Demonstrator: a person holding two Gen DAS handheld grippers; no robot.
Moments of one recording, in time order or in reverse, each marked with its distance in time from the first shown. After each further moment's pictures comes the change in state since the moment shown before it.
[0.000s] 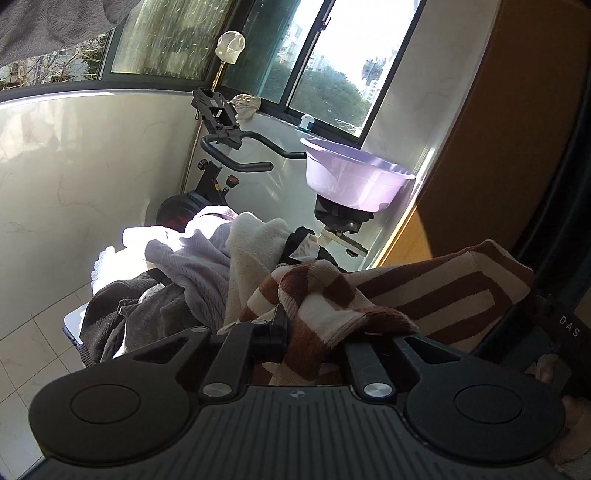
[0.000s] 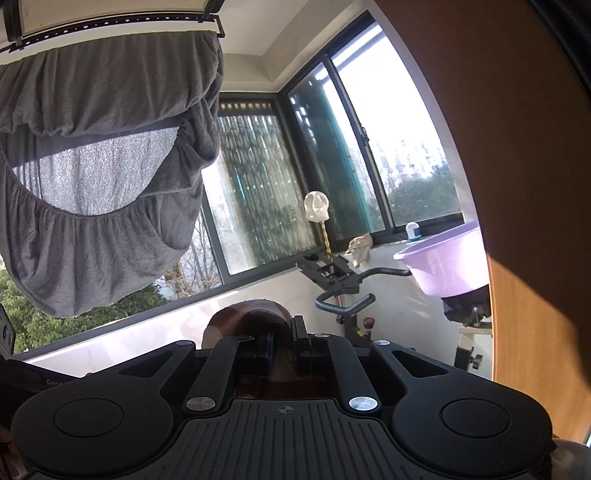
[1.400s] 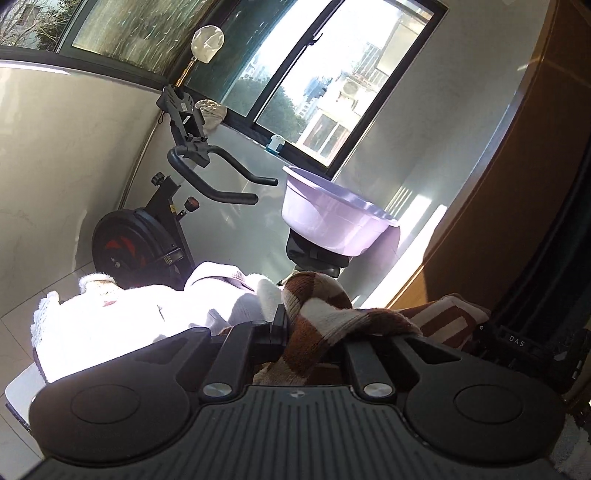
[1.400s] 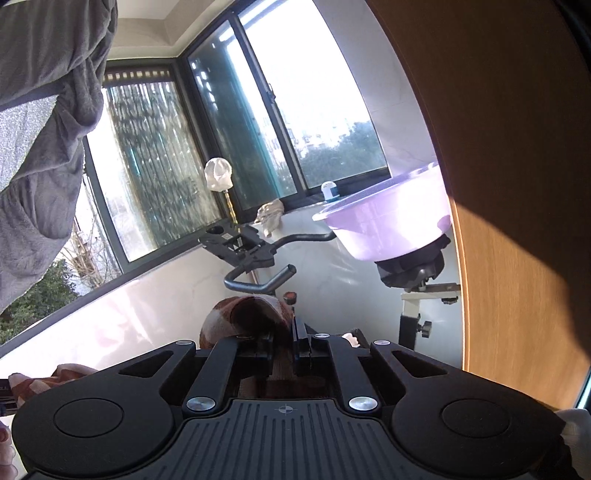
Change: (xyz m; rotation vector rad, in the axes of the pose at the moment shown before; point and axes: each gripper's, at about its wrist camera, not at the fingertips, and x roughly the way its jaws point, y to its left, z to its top) left arm 0.118 0.203 0.115 -0.101 -0.118 -0.276; right arm 0.205 -0.036 -0.017 0.106 0.056 -0.258
